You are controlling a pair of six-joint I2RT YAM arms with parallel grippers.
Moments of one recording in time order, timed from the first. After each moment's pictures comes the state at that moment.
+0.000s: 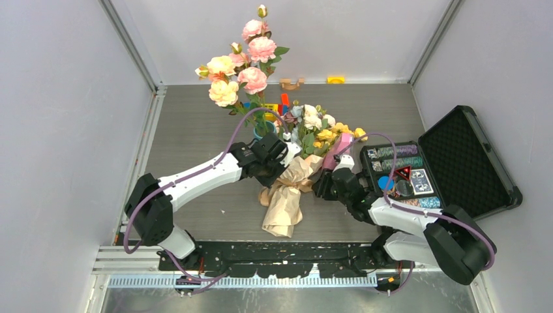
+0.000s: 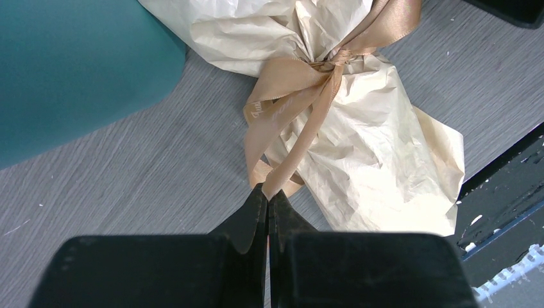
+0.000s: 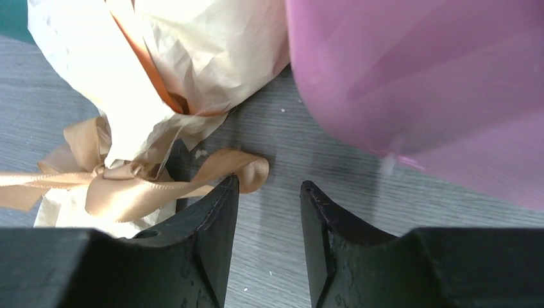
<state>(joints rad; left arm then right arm) -0.86 1.54 1.21 -0.72 -0.01 0.00 0.67 1.17 0.32 0.22 0.17 0.66</state>
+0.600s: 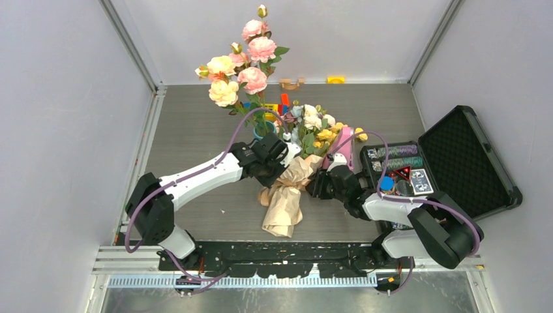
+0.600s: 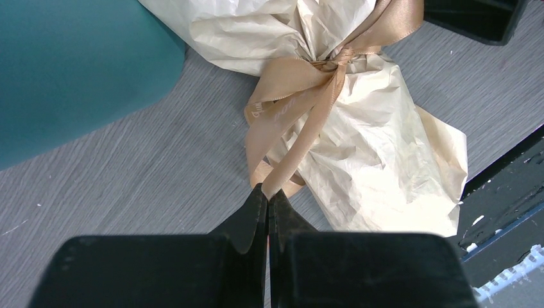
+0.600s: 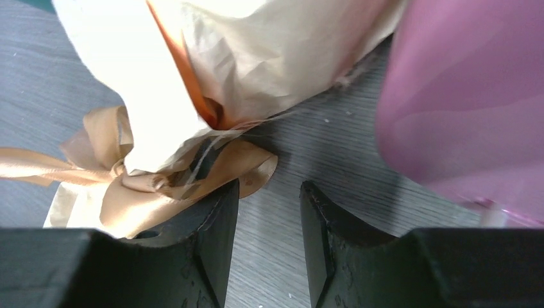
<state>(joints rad) -0.86 1.55 1.21 -0.72 -0.01 0.00 0.62 1.30 0.32 0.37 0.02 0.61</state>
